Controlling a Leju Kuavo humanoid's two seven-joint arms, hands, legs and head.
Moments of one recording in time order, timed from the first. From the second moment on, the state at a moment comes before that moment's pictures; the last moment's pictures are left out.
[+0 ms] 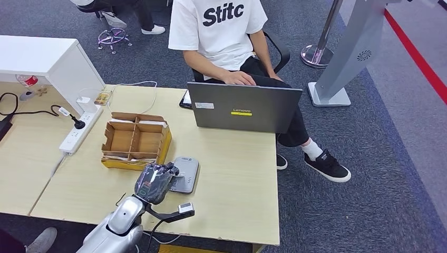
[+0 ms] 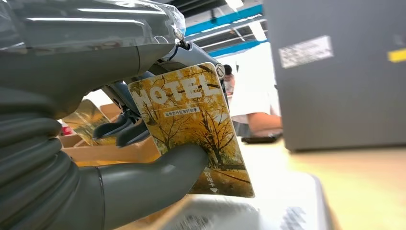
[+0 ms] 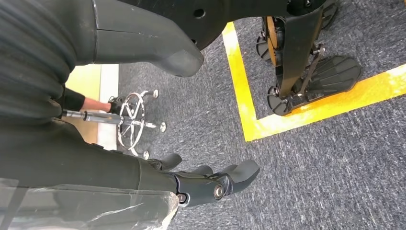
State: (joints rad) left arm -0.23 0.15 -0.36 -0.94 -1.30 0.59 -0.14; right arm -0.06 0.12 -0.82 -0.19 0.46 -0.10 0.05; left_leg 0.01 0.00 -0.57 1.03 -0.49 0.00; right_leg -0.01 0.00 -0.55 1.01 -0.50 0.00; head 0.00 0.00
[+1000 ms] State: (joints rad) left arm -0.43 0.33 -0.15 -1.07 -1.11 0.49 -0.19; right arm -0.06 0.12 -0.81 -0.19 0.50 -0.08 0.03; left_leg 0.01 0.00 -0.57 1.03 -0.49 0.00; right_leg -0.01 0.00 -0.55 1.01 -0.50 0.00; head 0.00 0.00
